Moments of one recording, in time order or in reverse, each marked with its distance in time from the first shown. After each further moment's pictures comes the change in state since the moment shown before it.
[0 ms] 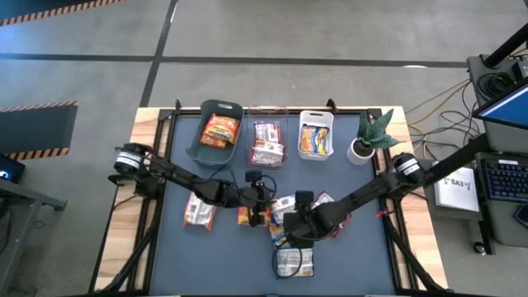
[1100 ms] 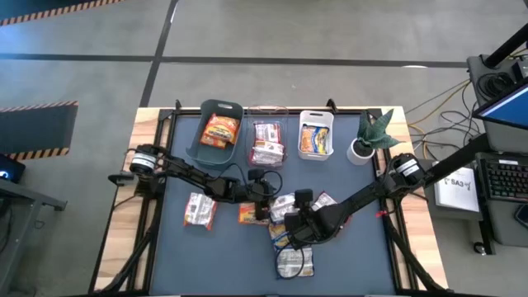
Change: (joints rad) left arm 0.064 0.139 0.004 0.056 0.073 -0.056; right arm 0.002 0.007 -0.086 0.107 0.193 -0.104
